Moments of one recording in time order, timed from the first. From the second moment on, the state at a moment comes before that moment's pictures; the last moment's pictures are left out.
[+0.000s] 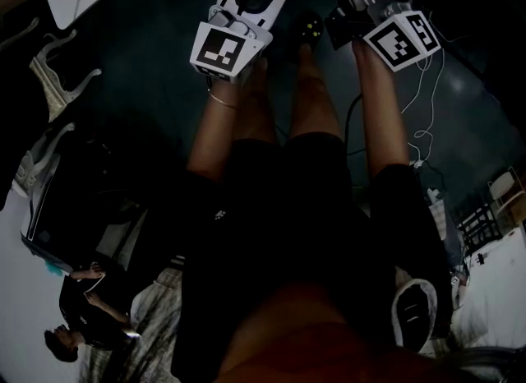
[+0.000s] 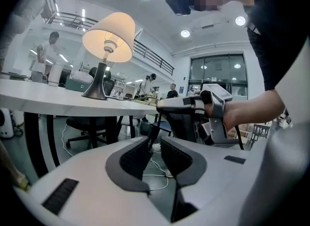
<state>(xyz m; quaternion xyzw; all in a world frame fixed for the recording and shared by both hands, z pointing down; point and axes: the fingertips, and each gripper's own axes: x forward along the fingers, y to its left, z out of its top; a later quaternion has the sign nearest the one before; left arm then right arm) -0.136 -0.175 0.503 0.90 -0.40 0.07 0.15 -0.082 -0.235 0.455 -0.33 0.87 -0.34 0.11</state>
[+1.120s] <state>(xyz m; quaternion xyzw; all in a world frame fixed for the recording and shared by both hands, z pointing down) -0.086 -0.201 0.494 0.92 -0.37 0.10 0.09 -0.087 -0.224 0.436 -0.29 0.88 -0.36 0.14</state>
